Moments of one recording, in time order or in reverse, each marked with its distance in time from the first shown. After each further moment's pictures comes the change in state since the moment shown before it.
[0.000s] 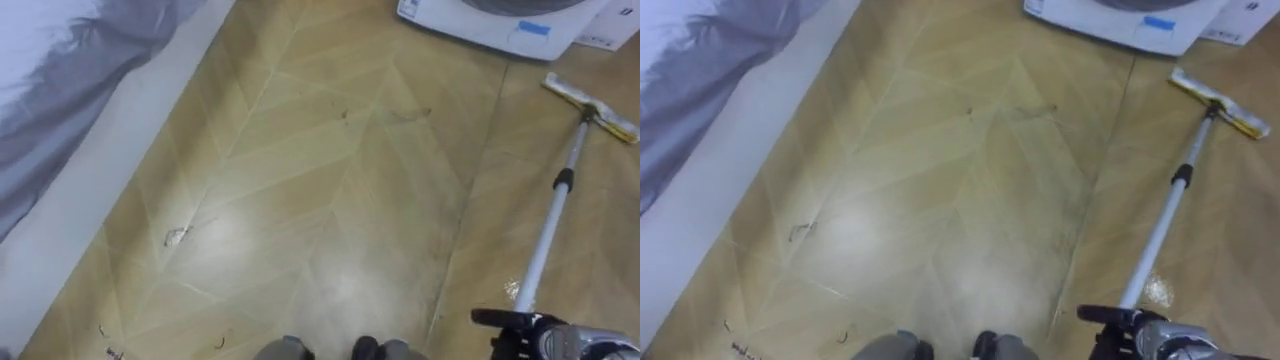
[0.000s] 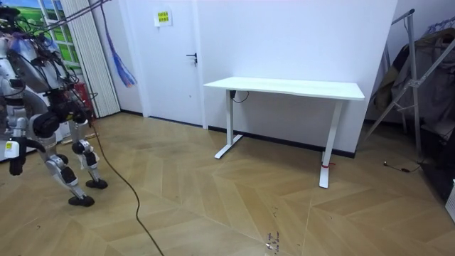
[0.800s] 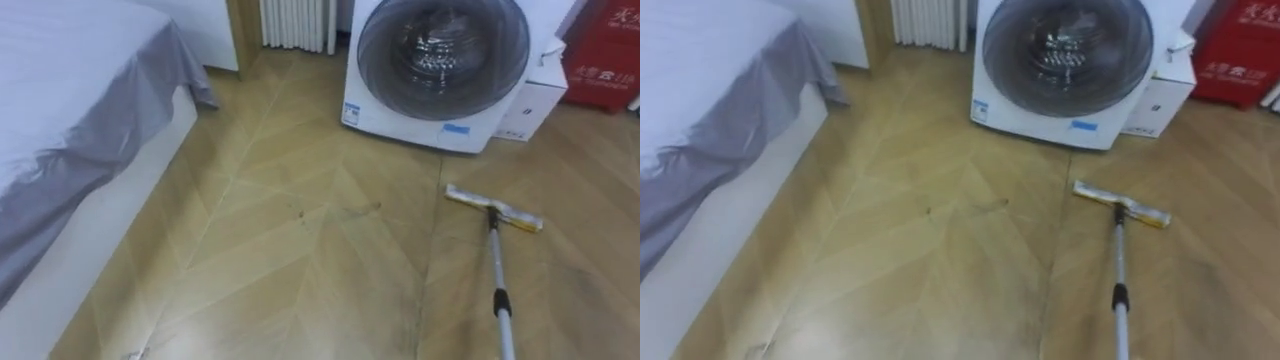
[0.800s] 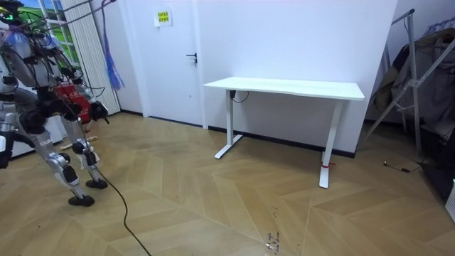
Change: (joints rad) left arm 0.109 -0.034 0.190 0.110 0.199 0.022 -0.032; right arm 0.447 0.137 -0.003 -0.040 -0.509 0.005 0.005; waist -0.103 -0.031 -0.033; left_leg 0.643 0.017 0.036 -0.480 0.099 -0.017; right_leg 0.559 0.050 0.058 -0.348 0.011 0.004
